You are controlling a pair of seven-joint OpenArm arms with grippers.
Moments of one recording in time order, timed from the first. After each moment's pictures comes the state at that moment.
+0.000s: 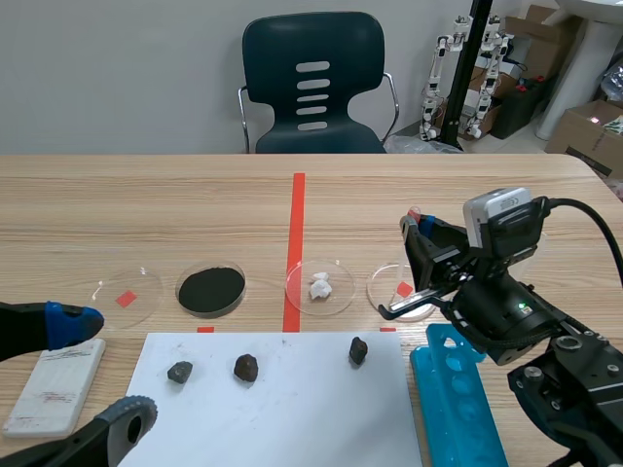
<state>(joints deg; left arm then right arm) 60.0 -40.3 -9.0 122.0 -24.3 -32.2 -12.7 -6.0 8.7 -1.6 66.1 -7.4 22.3 38.9</state>
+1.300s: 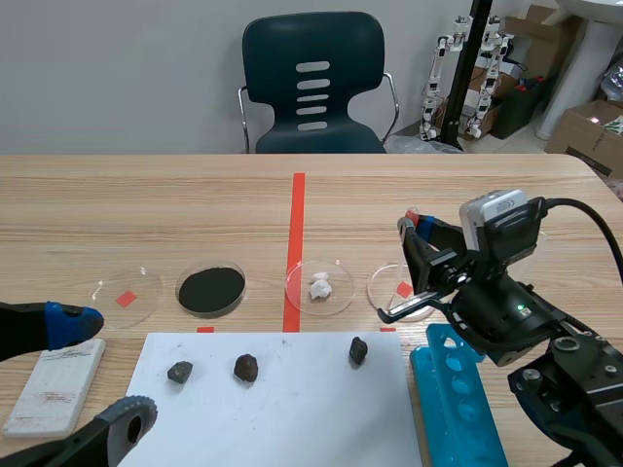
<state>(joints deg) 60.0 -40.3 -9.0 122.0 -24.3 -32.2 -12.7 -6.0 8.7 -1.6 66.1 -10.1 21.9 40.1</state>
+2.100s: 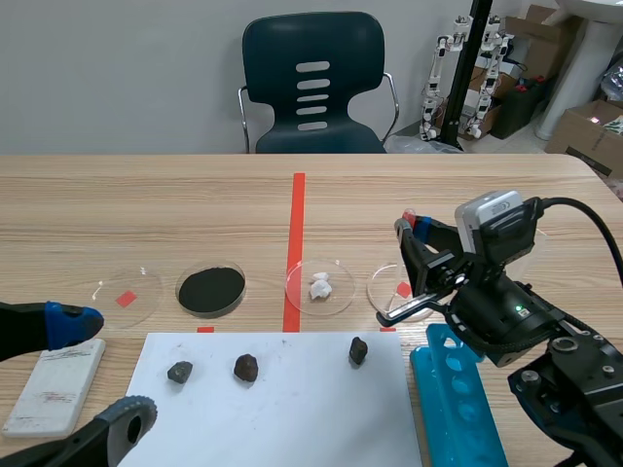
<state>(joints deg) 60.0 -40.3 -9.0 122.0 -24.3 -32.2 -12.7 -6.0 8.7 -1.6 66.1 -11.3 21.9 40.6</state>
